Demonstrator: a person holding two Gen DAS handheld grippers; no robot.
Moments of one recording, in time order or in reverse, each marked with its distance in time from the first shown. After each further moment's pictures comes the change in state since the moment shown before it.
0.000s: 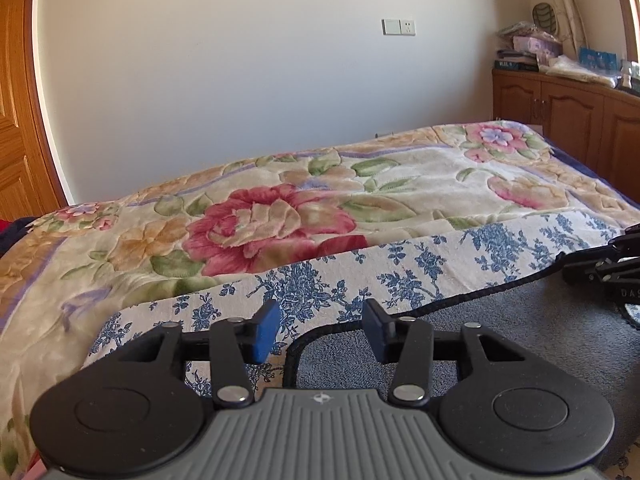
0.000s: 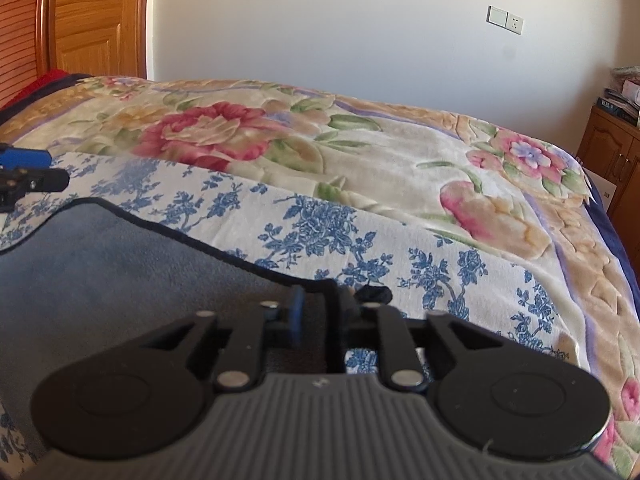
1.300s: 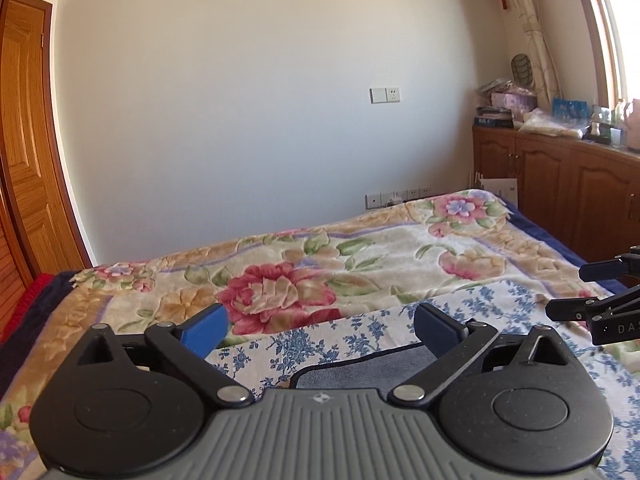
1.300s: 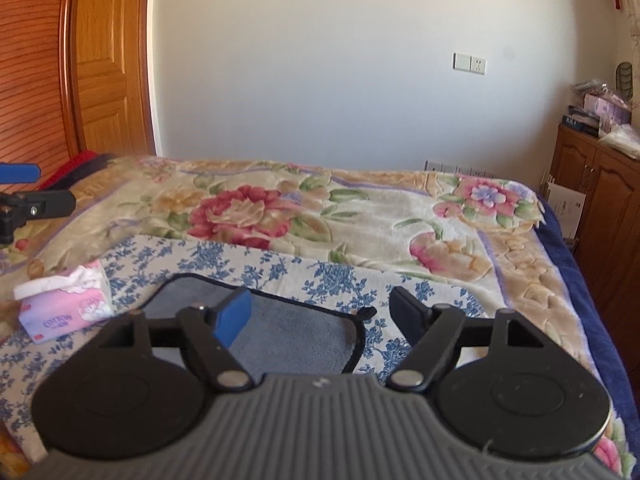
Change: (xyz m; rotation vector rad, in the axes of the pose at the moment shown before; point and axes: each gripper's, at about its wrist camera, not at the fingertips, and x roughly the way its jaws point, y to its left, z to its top) left arm -0.199 -0.023 0.060 0.012 -0.141 0.004; right arm -0.181 0.013 0.025 0.094 -0.144 0.004
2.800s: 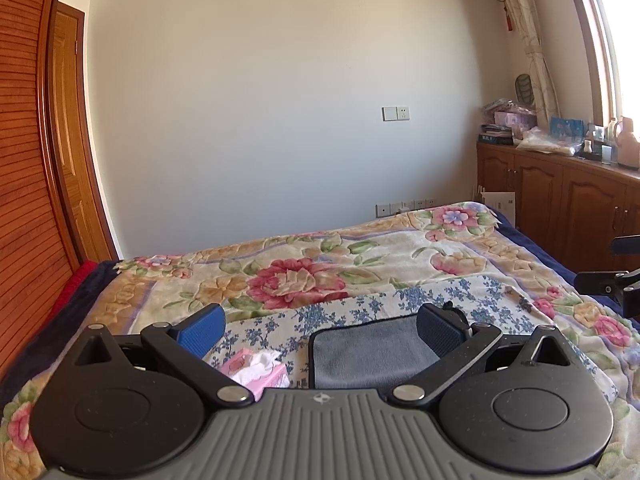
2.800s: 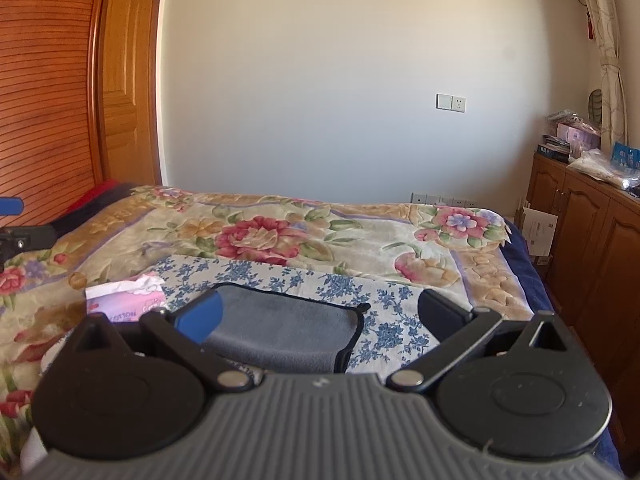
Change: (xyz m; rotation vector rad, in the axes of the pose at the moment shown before) left arm -0.151 0.007 -0.024 -0.037 -0.018 0.041; right arm -0.128 0.034 -0.020 -0.003 -0.092 -0.029
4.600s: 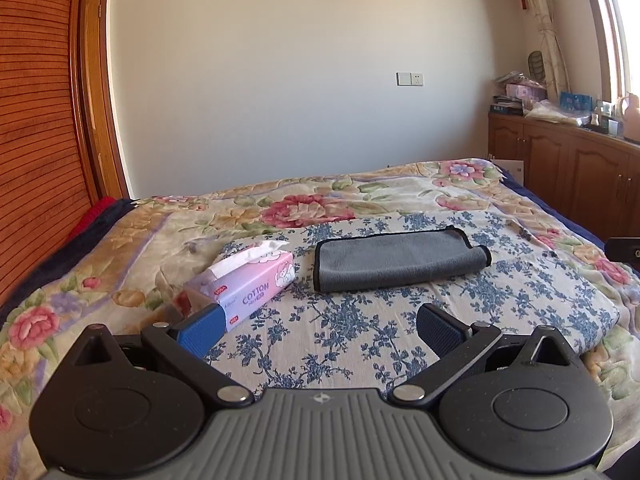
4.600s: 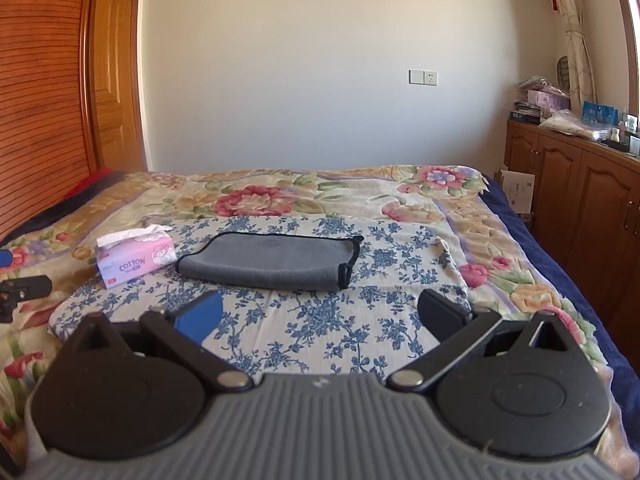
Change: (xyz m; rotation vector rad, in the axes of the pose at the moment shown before) left arm -0.043 -0.009 -0.123 -0.037 0.074 0.040; right arm -0.045 0.020 -0.087 0.076 0.015 -0.059
